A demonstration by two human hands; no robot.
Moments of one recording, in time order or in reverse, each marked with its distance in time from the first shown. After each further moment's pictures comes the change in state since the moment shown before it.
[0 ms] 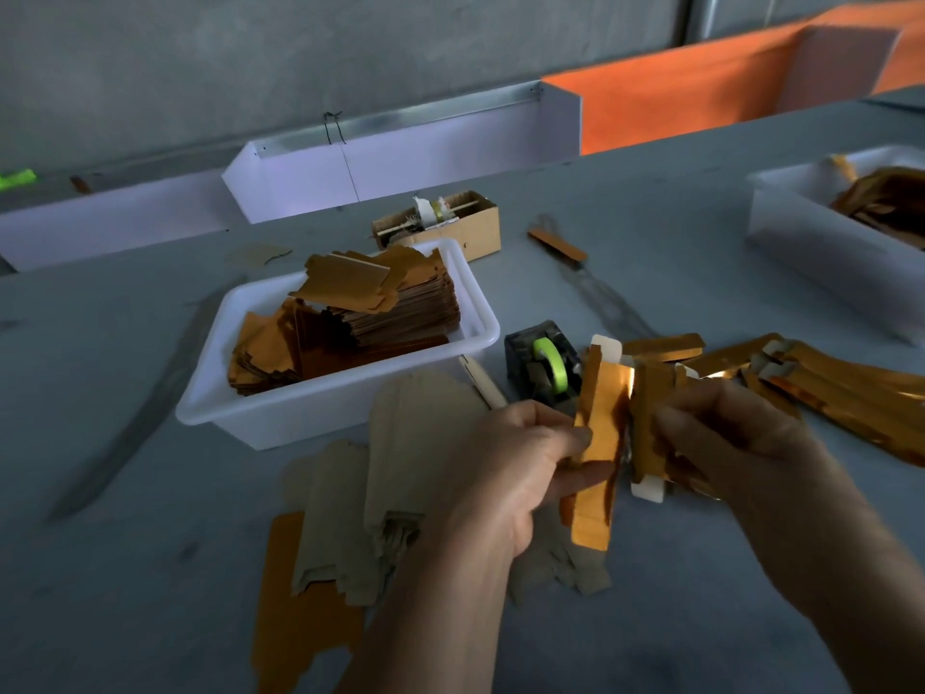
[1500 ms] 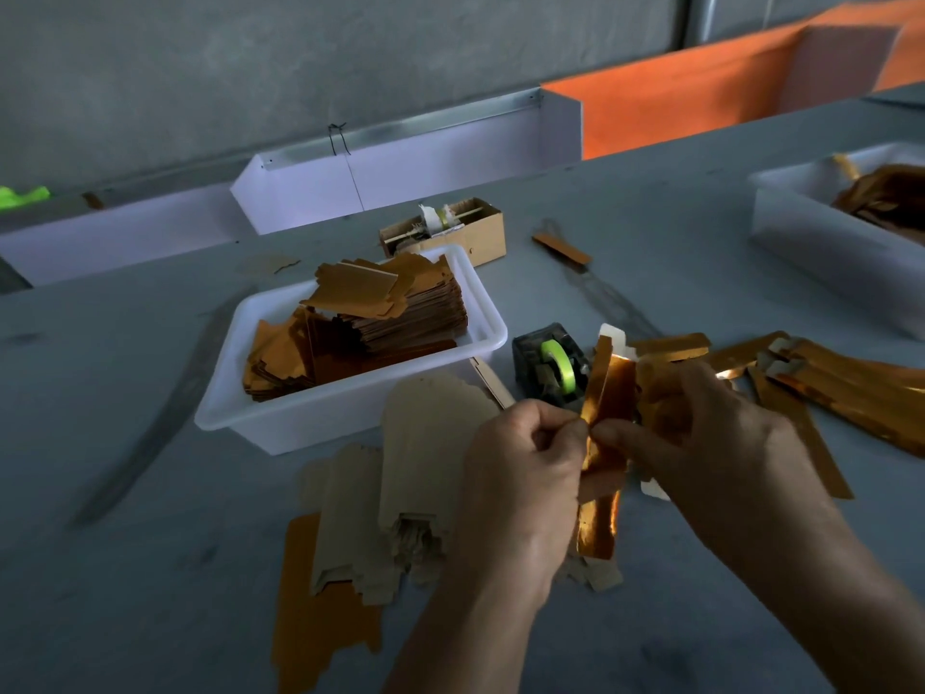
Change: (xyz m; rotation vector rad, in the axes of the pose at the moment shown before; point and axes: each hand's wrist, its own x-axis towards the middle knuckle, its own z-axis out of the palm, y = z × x) left_hand -0.033 -0.011 -0.002 0.262 0.118 0.354; right_hand -0.006 -0.029 0.024 -0.730 0.054 -0.047
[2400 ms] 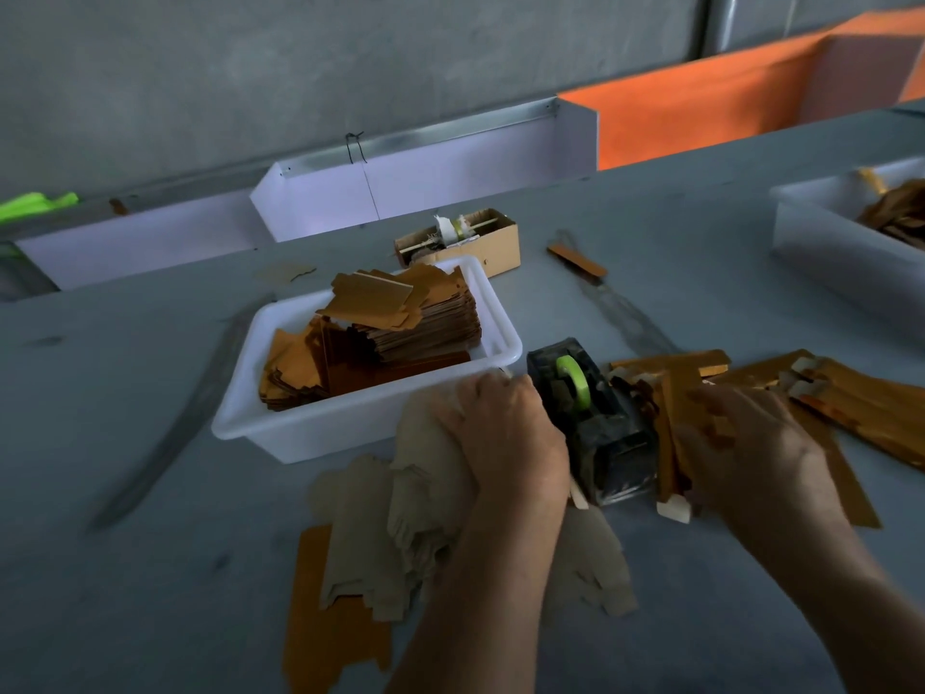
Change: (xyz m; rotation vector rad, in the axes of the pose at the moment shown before) left_hand 0.063 0.002 0.002 1.155 0.242 0.073; right_hand 0.031 0.052 0.021 -0.018 0.183 0.092
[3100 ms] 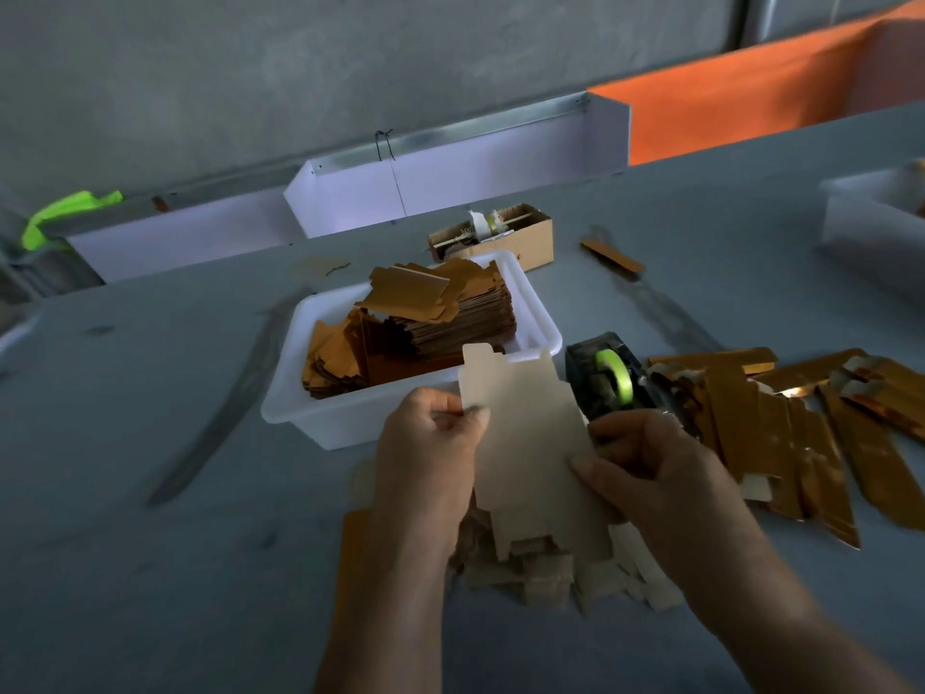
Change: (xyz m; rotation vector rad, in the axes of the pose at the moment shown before) left_hand -0.026 -0.079 -0.042 -0.926 0.108 -0.295; right_hand -0.044 -0.063 0.033 0.619 -0.344 0.063
